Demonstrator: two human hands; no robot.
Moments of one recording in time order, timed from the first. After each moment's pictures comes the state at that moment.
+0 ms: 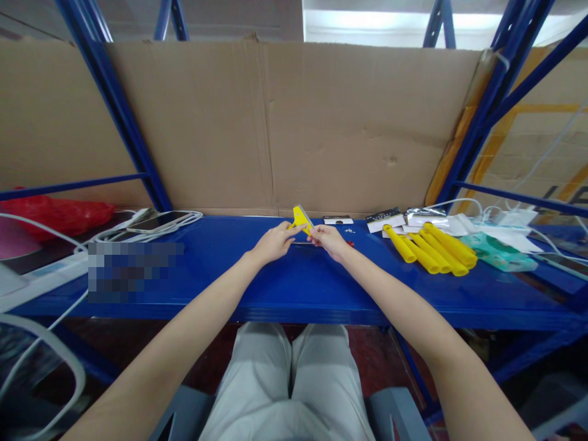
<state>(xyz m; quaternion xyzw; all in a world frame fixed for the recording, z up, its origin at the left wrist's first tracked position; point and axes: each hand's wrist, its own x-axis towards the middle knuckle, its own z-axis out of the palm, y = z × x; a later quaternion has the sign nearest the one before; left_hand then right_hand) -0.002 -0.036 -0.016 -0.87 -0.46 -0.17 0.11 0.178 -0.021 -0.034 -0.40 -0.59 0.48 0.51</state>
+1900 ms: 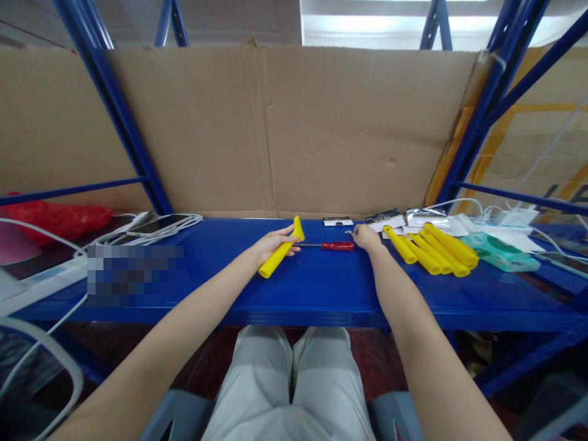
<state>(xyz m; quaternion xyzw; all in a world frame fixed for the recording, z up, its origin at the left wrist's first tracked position) 0.004 -0.021 -0.018 -0.48 -0.40 -0.39 -0.67 0.285 0.022 -0.040 -0.74 -0.66 -0.06 0.14</state>
